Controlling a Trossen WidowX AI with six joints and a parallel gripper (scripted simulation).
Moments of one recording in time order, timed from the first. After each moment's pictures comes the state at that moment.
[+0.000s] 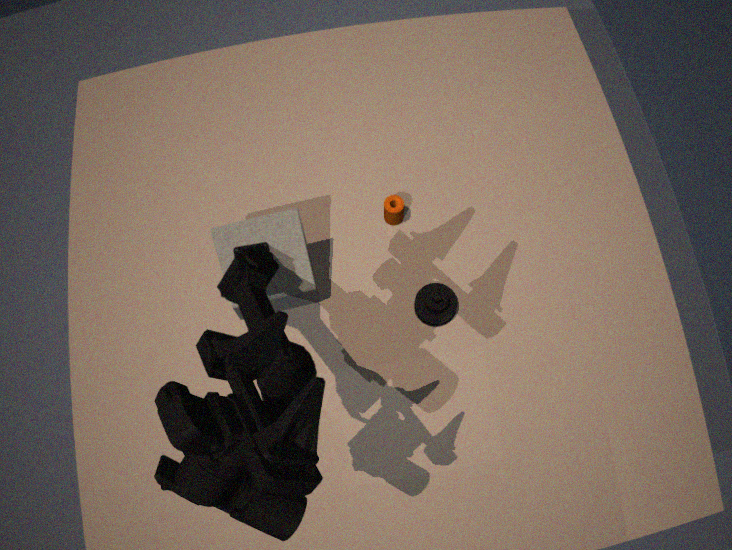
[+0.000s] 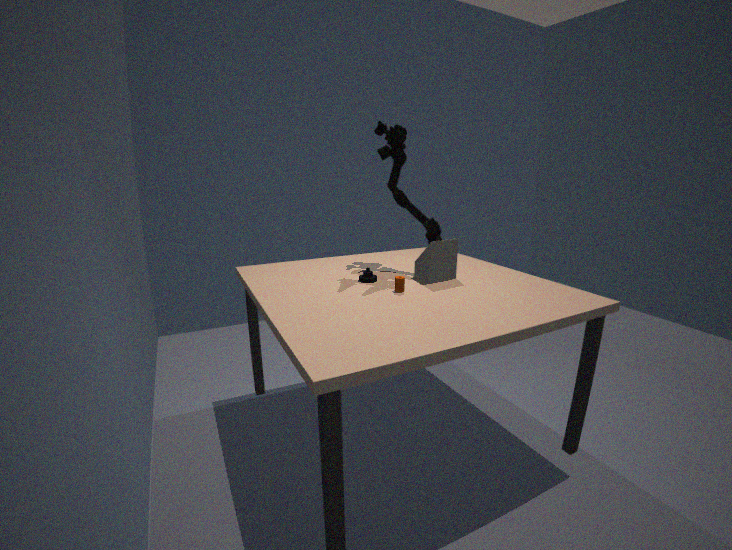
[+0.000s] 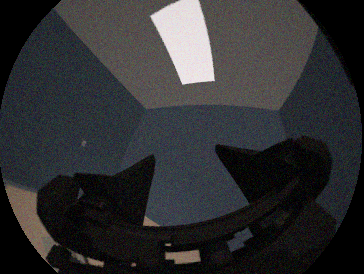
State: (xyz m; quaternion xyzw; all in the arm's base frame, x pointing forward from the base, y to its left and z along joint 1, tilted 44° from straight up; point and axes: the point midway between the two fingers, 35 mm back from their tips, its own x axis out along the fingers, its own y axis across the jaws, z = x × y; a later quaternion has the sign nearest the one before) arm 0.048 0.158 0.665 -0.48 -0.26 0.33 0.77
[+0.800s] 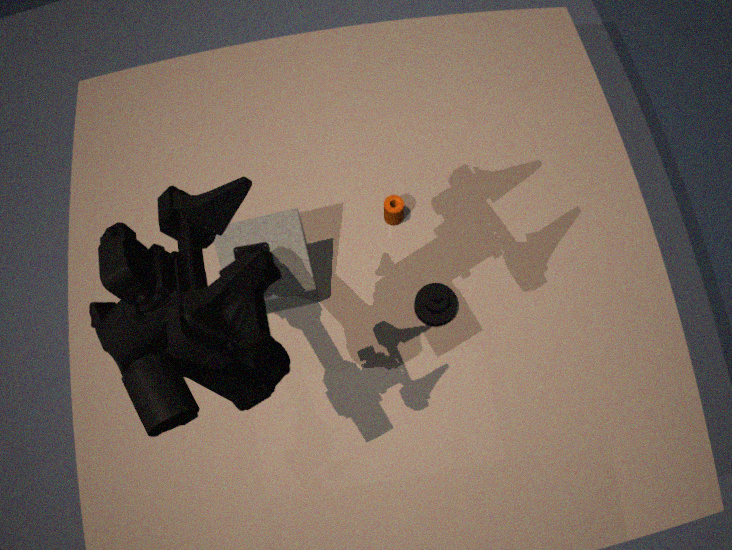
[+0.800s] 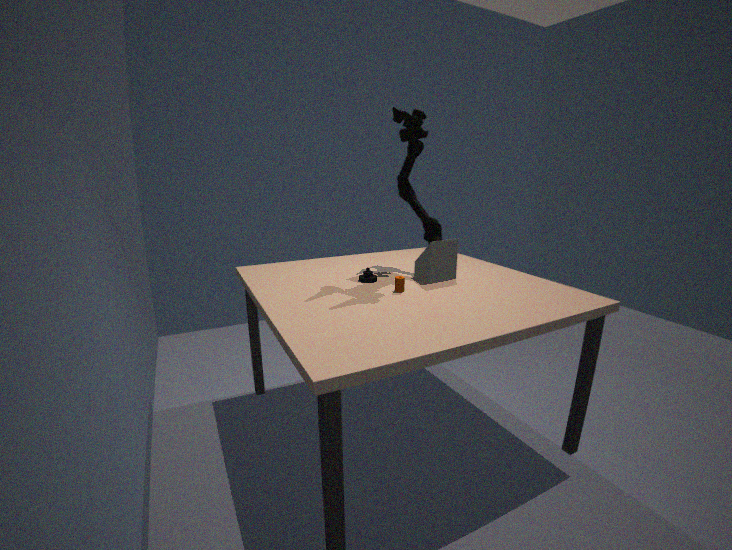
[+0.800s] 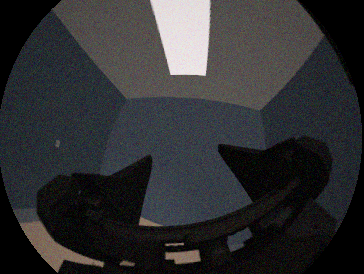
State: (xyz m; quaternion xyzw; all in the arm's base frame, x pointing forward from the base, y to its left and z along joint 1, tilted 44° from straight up) arm 0.028 0.276 0.627 -0.50 -0.25 0.20 0.80
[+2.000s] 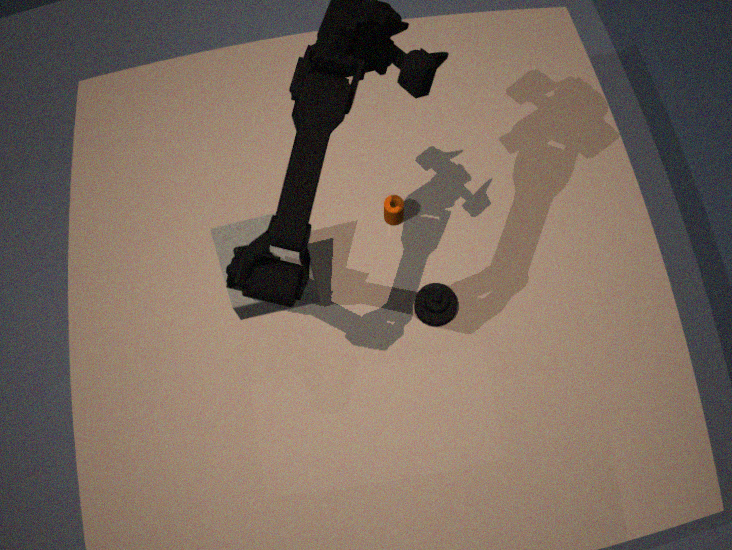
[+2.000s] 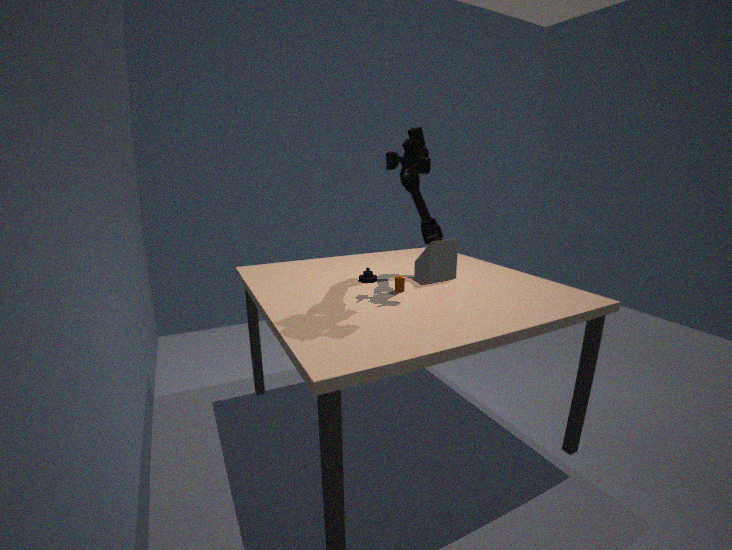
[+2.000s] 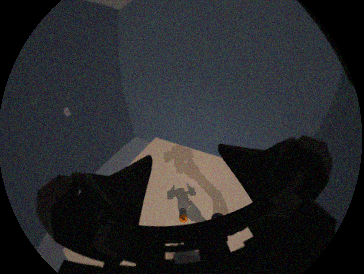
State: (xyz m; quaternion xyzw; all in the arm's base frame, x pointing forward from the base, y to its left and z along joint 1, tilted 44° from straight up) arm 0.296 0.374 0.187 -0.47 0.21 0.14 0.85
